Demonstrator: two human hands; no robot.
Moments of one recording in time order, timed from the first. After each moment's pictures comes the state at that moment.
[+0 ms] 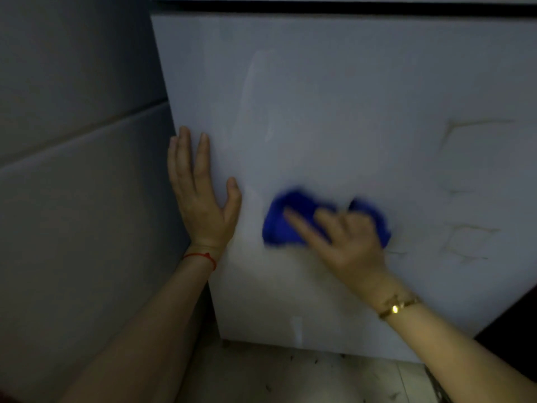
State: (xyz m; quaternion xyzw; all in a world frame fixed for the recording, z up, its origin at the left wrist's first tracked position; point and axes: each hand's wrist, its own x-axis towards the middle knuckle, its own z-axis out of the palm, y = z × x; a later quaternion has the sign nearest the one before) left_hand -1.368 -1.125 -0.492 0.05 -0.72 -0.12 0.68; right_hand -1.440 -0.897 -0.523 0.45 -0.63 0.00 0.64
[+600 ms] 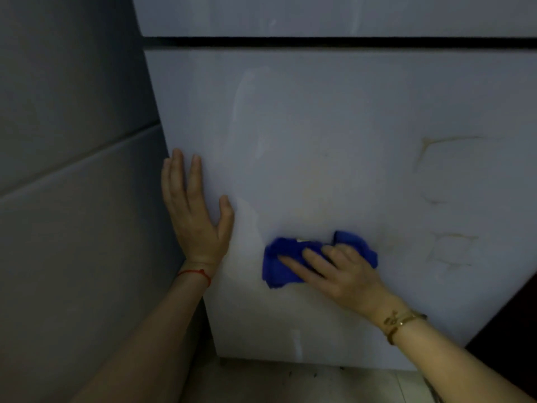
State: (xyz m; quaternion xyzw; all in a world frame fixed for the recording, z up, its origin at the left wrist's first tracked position) left_hand -1.369 -1.124 -0.492 0.05 -0.72 -0.13 0.68; right_hand -1.442 -0.880 -0.535 0.52 -0.61 -0.06 0.59
